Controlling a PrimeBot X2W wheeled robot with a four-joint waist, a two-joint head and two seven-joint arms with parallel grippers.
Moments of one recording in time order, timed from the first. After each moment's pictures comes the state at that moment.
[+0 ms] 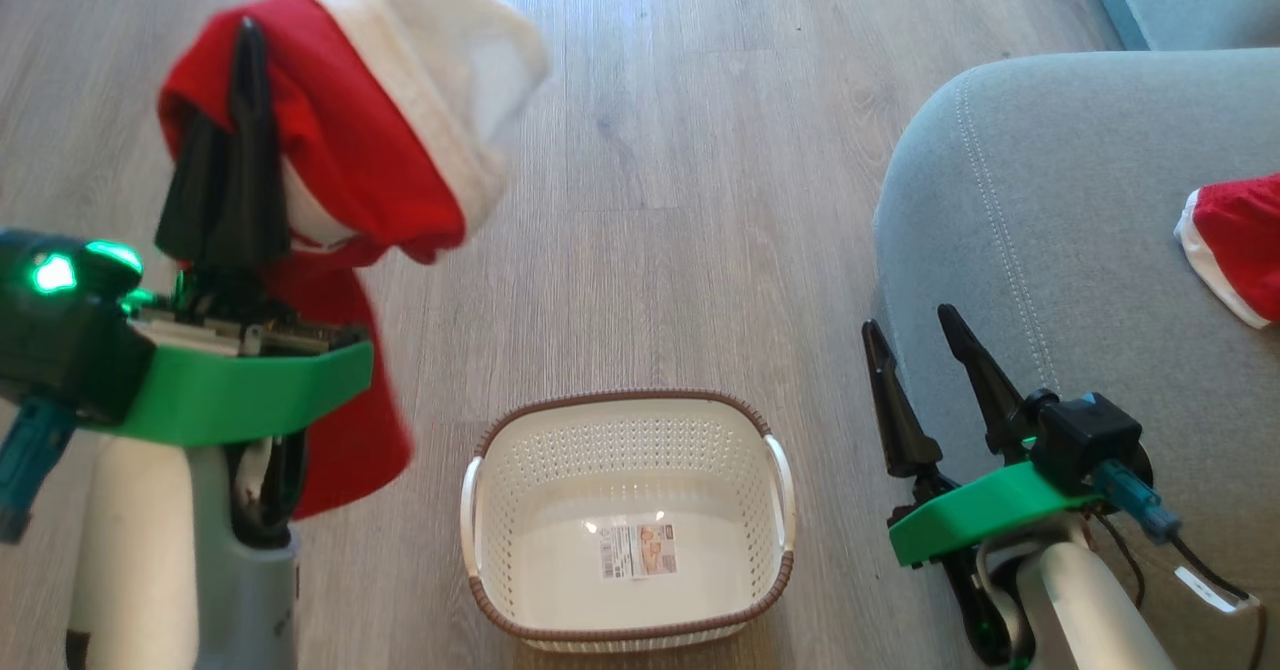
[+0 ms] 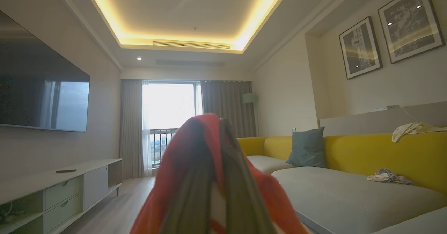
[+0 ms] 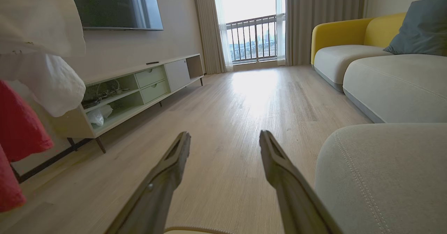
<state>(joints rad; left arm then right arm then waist) -0.32 0.04 -0.01 -0.22 -0.16 -0.09 -0.26 -0.11 -0.05 0.16 0.19 0.24 0.13 -0.26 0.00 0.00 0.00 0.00</state>
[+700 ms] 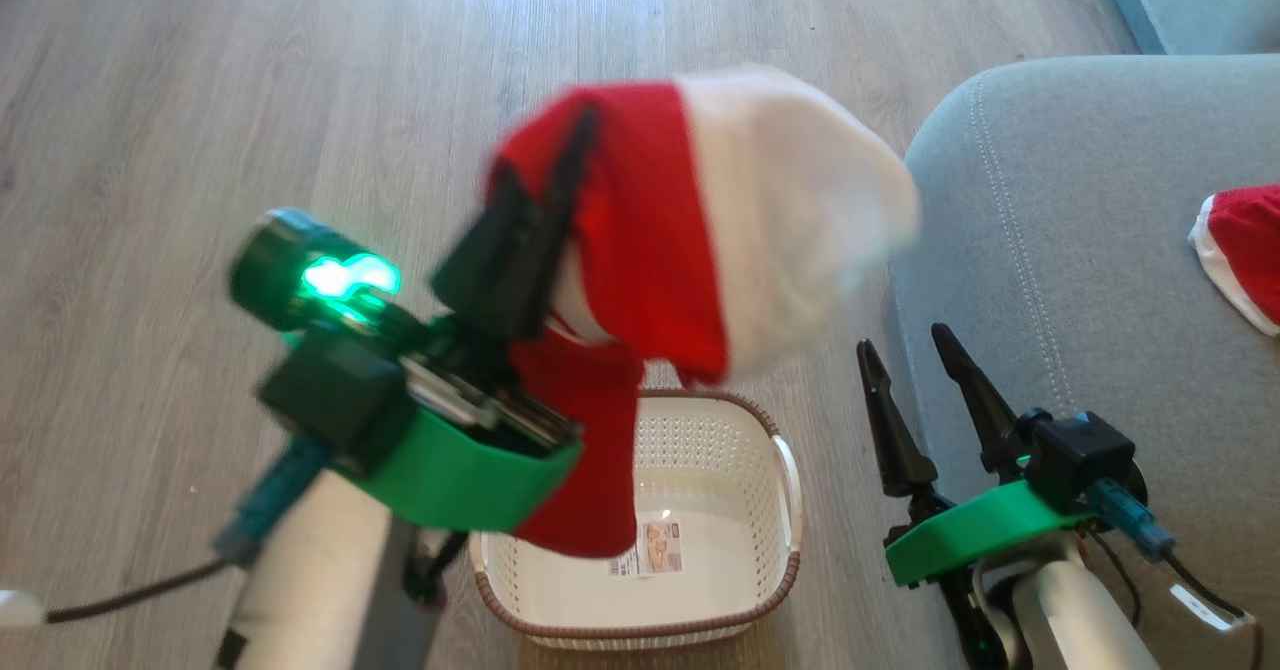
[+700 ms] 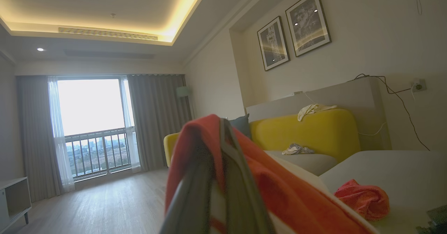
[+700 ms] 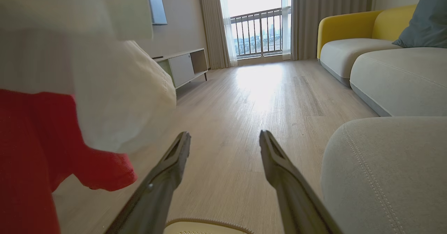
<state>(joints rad) -0.32 0.05 -0.33 -0.24 -0.16 -0.13 -0.26 -0.08 -0.05 0.17 0.18 0.24 0.13 -0.26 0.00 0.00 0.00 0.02</state>
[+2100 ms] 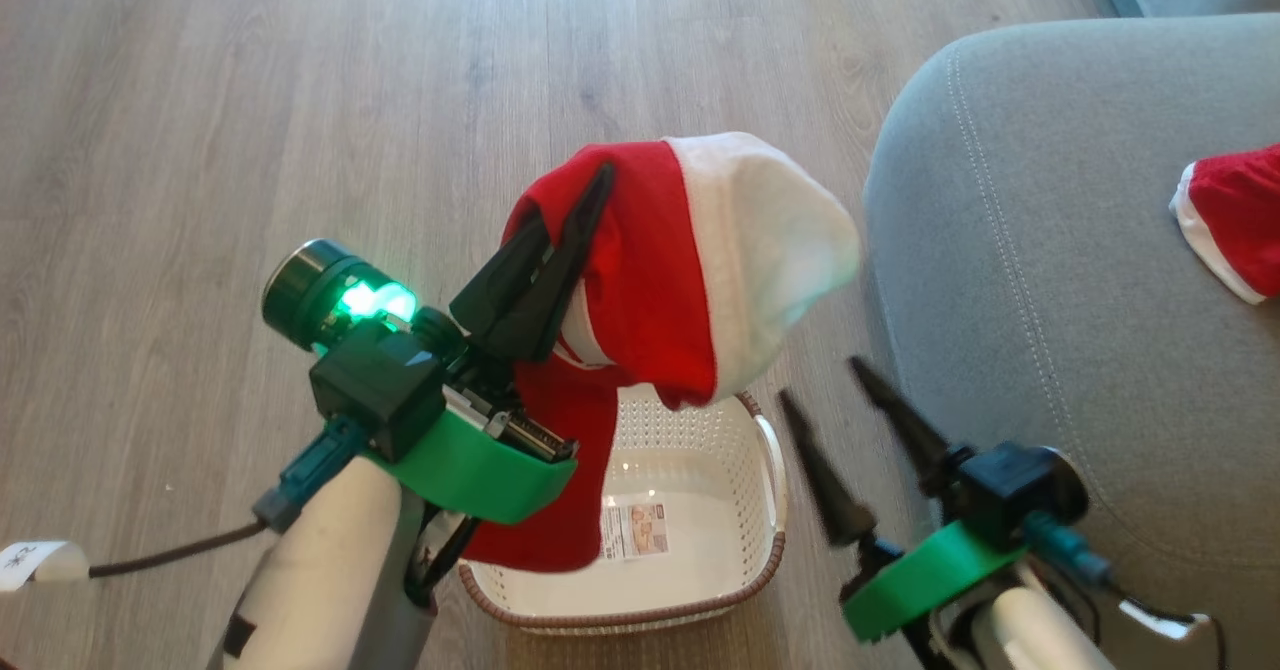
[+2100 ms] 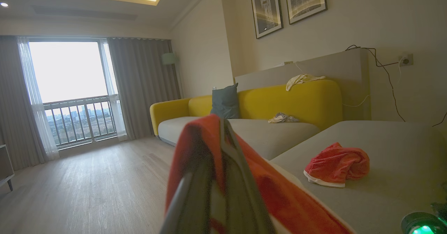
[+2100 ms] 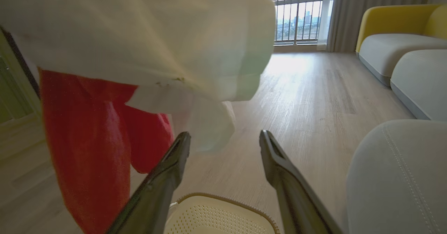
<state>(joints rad) -0.32 0.10 -0.39 -0.14 -0.19 -0.13 -0.26 -0.07 -0.11 0.32 0.14 0.25 0.13 -0.26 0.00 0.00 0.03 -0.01</state>
